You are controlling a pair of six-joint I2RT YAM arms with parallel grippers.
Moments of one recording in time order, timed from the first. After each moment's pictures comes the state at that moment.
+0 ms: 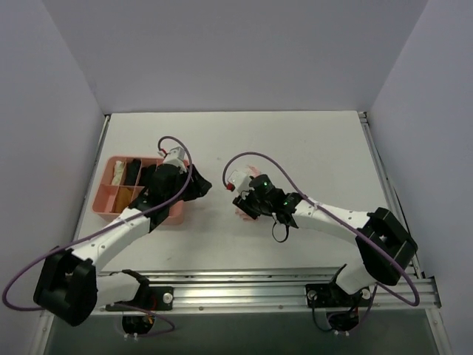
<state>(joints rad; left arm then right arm) -0.49 1.26 0.72 0.06 0.07 -0.67 0.80 1.49 0.84 -0.08 0.10 -0.28</state>
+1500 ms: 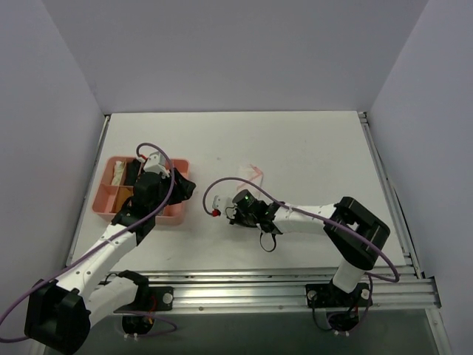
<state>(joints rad) -0.40 1.01 0.62 -0.01 -0.02 -0.62 0.92 1.69 0.81 0.01 0.17 -0.53</state>
